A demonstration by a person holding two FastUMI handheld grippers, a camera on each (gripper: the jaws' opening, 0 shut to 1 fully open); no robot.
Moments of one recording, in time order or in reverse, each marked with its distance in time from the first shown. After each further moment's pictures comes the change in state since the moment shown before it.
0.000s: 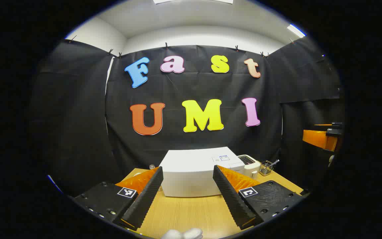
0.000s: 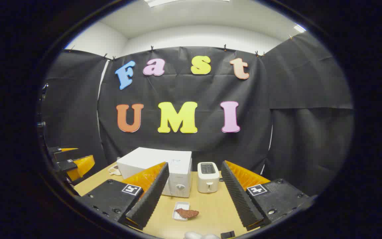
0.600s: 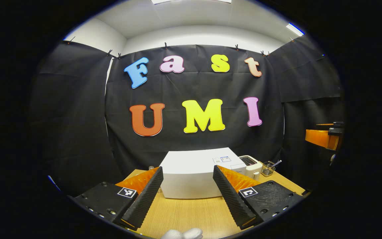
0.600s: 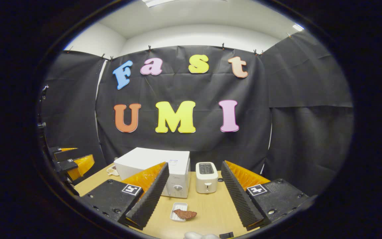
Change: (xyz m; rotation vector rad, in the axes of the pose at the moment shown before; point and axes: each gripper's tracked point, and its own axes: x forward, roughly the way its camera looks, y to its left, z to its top) left arm 0.017 -0.008 -0.001 0.003 -0.003 0.008; right arm 0.014 -0.007 -0.002 0.006 0.007 0.000
